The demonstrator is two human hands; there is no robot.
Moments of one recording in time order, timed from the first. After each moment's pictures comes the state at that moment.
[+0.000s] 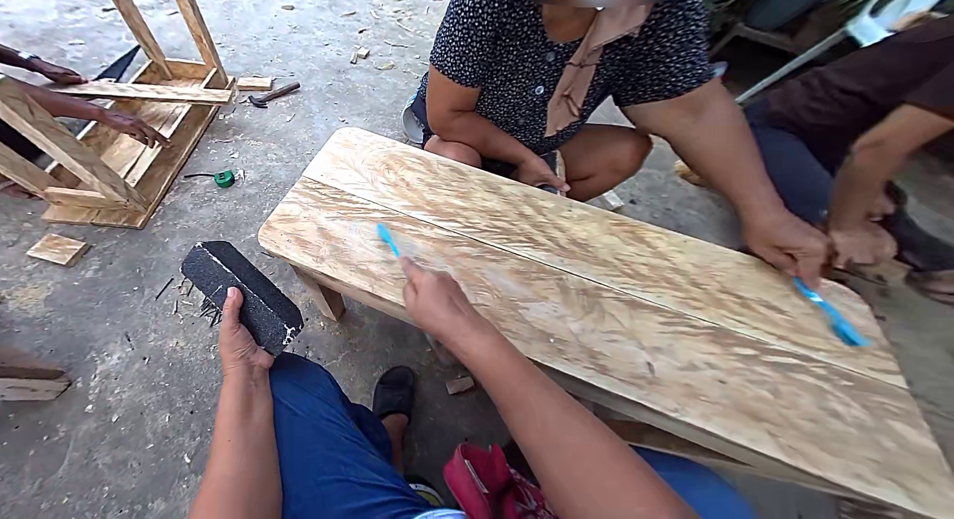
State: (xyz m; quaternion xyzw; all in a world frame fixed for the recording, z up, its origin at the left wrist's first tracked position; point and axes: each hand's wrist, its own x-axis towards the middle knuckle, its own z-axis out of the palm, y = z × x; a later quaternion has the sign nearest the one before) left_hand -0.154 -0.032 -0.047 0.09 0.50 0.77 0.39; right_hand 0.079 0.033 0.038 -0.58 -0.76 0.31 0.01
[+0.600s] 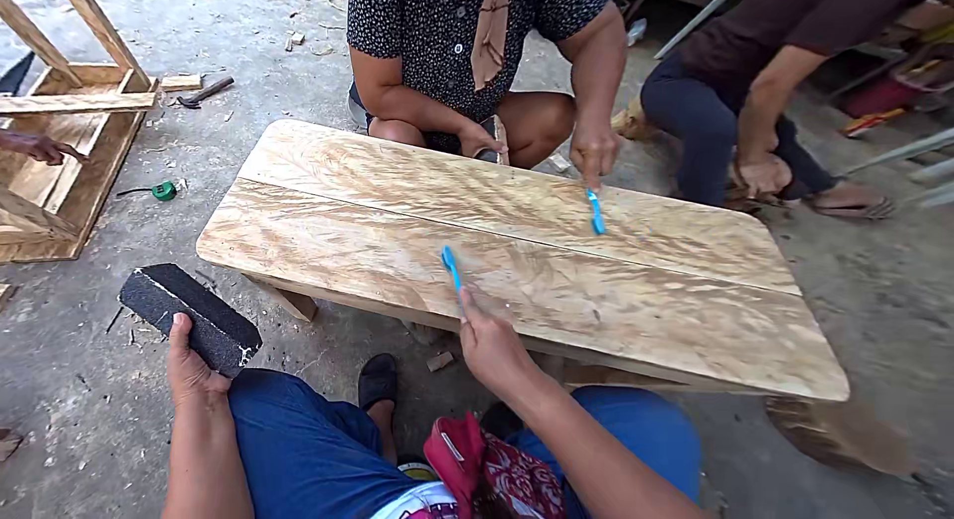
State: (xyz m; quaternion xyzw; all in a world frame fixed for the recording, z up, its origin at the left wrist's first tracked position) left_hand -0.162 -0.040 -0.063 0.17 0.50 0.75 0.40; right_hand 0.191 -0.048 0.010 -0.67 -0.69 0.27 0.09
